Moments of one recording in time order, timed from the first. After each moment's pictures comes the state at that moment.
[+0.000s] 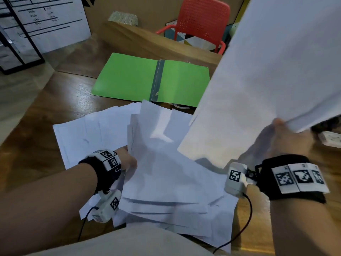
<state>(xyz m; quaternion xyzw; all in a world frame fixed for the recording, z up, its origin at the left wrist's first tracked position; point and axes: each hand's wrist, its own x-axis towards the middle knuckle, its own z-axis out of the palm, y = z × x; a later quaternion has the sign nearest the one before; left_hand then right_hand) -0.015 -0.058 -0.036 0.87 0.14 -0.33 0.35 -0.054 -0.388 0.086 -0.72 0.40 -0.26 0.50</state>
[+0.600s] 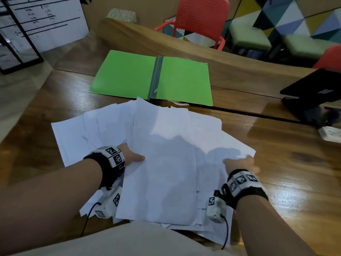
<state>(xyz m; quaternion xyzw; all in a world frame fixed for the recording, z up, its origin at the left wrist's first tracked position) -0.012 -0.061 -0.041 0.87 0.15 -0.32 0.35 -0.072 -0.364 -0.023 -0.79 0.53 0.10 0.29</state>
